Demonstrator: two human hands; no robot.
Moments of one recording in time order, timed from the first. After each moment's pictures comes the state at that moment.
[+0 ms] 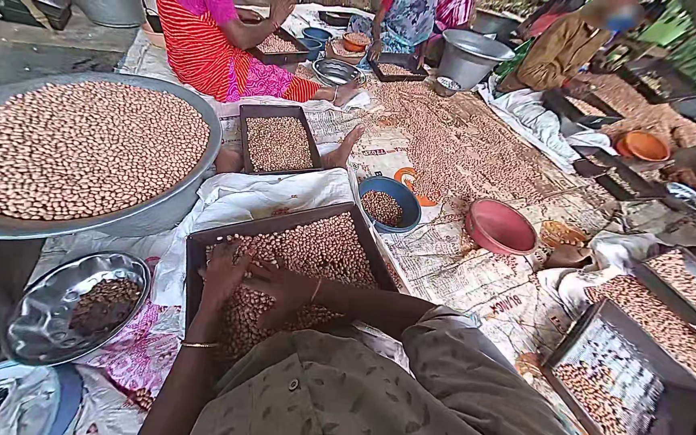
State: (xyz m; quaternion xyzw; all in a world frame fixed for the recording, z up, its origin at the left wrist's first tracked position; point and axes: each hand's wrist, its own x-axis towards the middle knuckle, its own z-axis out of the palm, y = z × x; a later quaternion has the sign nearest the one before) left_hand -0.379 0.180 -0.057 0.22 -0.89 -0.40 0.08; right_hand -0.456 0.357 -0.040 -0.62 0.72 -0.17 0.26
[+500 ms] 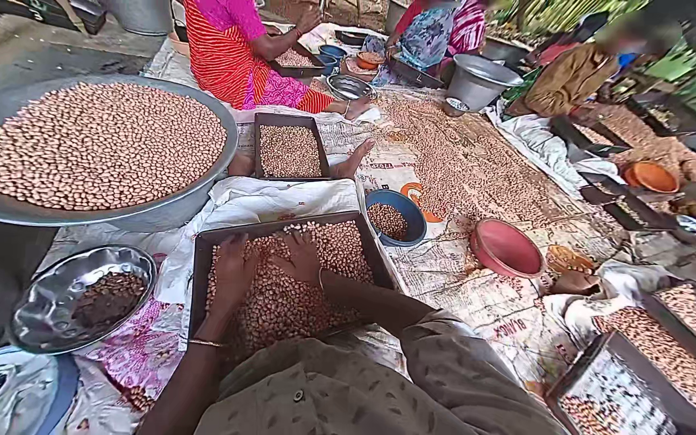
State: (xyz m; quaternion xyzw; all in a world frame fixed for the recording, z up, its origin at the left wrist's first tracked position) left_hand -0.389 0.189 -0.070 0.19 -0.89 -0.37 0.20; right_hand -0.511 0.348 -0.059 -0.39 0.89 -0.22 0.11
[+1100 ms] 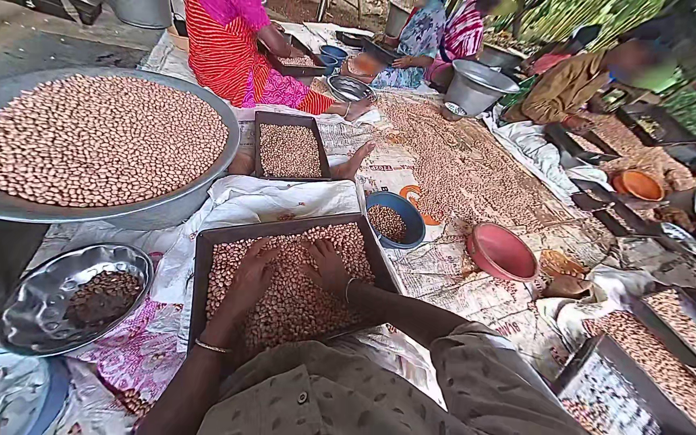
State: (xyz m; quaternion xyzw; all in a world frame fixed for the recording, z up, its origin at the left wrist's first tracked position) left_hand -0.388 0.207 -0.064 0.02 -0.90 -0.40 0.15; right_hand -0.523 0.410 -0.070 -0.41 0.90 -0.16 0.08
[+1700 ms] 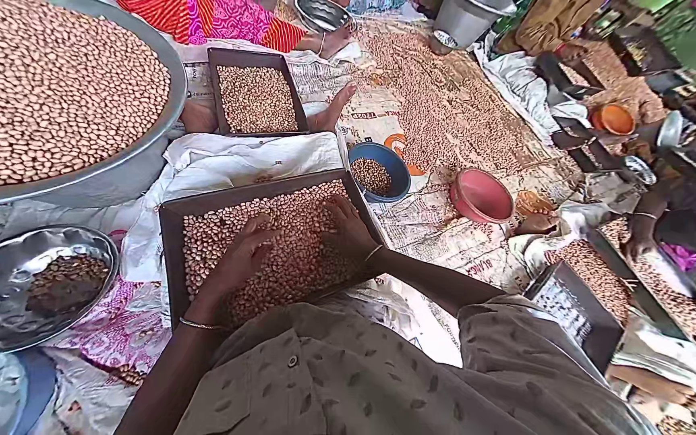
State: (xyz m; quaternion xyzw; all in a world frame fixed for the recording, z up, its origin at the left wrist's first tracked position) left_hand -0.388 0.215 -0.072 -0.09 -0.89 -0.44 0.06; right_hand -0.529 0.494 -0.054 -0.33 0.92 -0.19 0.08
